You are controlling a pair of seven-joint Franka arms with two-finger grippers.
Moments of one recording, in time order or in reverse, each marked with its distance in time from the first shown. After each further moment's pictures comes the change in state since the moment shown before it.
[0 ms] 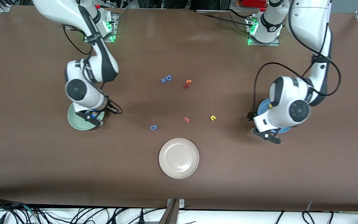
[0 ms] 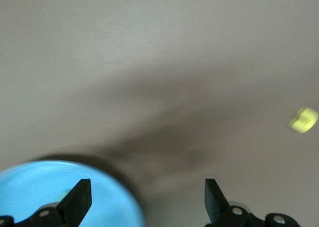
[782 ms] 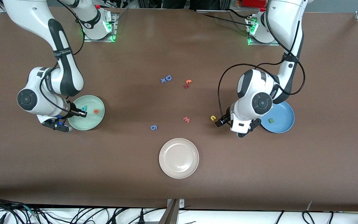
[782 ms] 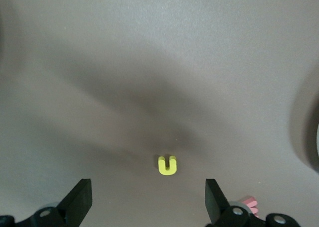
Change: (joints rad) left arm -0.089 0.034 -0.084 0.078 -0.121 0.009 -1.044; right arm -0.159 0.063 -0.074 0.018 0.109 0.006 -0.461
